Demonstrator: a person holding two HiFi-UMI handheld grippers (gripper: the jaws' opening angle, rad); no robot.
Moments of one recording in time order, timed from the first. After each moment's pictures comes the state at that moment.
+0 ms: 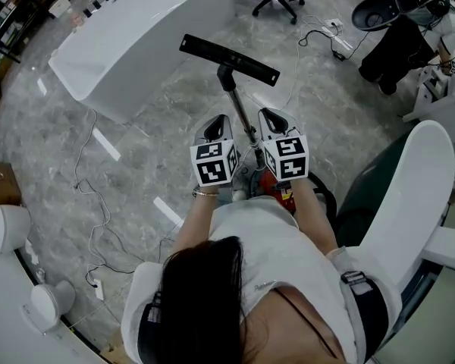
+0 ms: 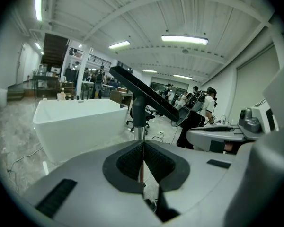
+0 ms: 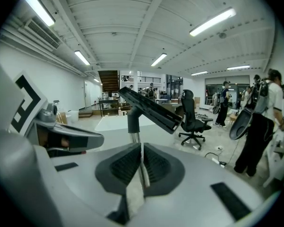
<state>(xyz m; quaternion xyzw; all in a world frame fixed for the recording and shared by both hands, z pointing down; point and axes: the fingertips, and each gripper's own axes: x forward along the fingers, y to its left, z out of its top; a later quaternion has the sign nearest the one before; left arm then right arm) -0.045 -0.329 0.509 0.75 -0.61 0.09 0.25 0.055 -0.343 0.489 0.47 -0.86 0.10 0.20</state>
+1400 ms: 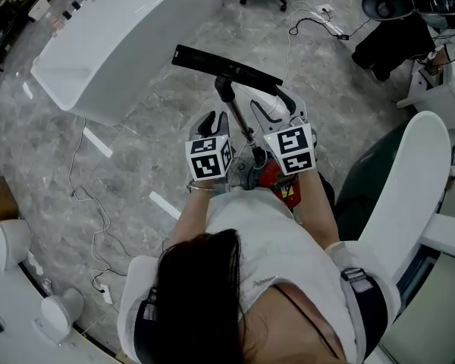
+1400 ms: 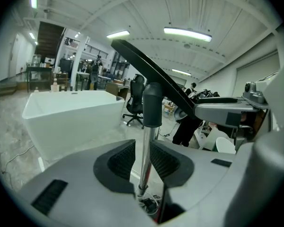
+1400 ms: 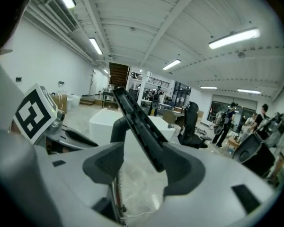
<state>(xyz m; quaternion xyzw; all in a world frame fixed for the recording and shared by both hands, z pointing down) -0.057 -0.385 0.548 0.76 -0.57 0.11 0.29 0.044 -0.408 0.465 0.45 -0.86 0.00 0.25</state>
